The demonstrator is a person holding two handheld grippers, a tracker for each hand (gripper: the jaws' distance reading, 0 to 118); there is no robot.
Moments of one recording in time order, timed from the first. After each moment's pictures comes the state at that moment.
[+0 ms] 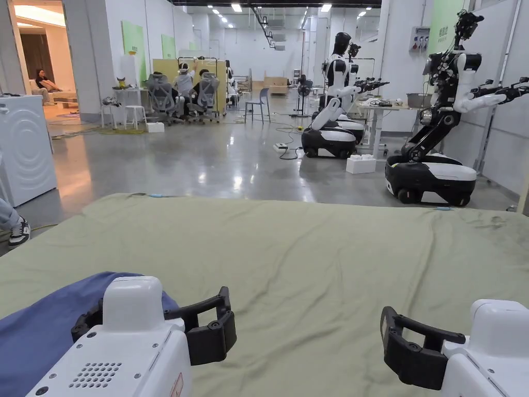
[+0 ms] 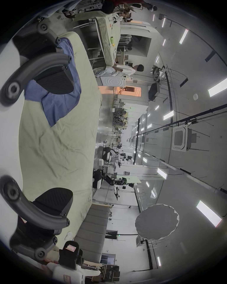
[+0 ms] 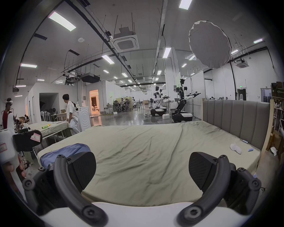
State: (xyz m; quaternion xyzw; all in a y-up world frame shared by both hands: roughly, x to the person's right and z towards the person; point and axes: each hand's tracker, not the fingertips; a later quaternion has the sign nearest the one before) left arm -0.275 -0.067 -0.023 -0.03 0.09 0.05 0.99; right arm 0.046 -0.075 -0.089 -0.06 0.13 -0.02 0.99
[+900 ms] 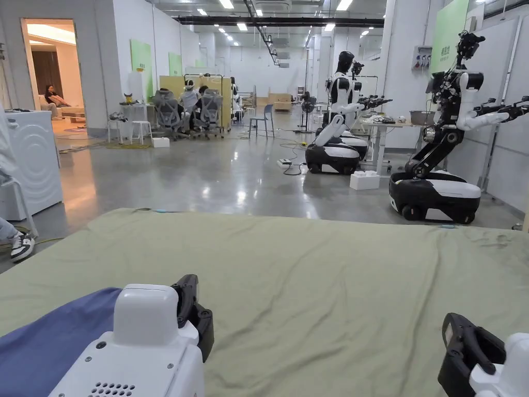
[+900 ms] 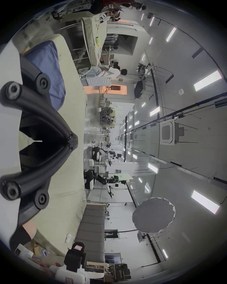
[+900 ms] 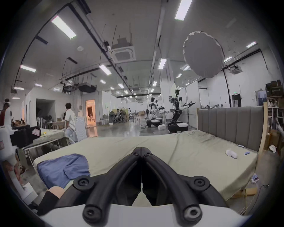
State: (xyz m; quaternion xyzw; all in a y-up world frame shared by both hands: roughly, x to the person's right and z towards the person) left arm -0.263 -0.055 -0.017 0.03 0.09 0.01 1.00; right arm 0.052 -0.075 -0.068 0.01 0.11 -0.04 0.99
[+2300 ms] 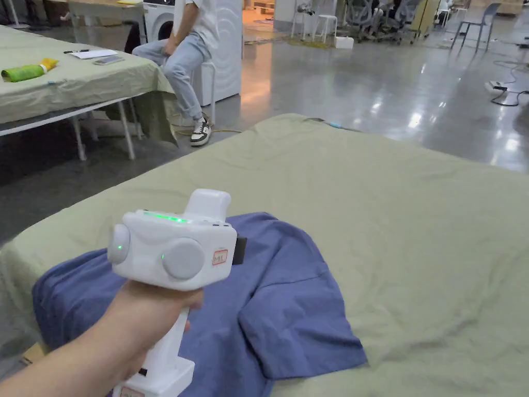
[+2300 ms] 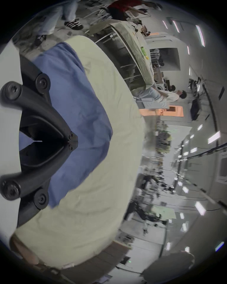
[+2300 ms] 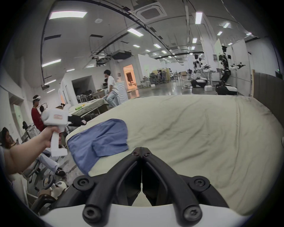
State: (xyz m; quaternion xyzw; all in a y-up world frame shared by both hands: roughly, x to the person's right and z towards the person) left arm -0.590 -0.150 -0.263 -0.31 0.21 0.09 0.92; right arm -0.076 -0.148 -0.246 -0.22 0.34 -0.04 0.92
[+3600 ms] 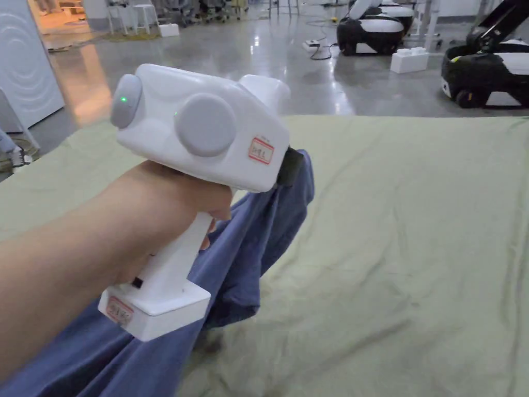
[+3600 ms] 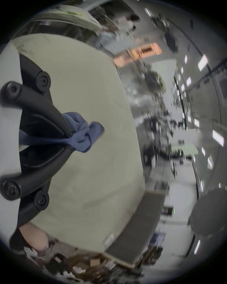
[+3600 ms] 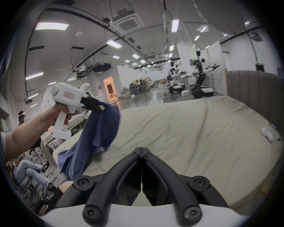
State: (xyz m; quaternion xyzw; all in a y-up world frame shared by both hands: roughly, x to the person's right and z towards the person) left arm -0.280 -0.013 -0.414 -0.31 -0.14 -0.07 0.94; right arm 0.078 -0.109 -0.210 -0.16 0.22 -0.08 0.96
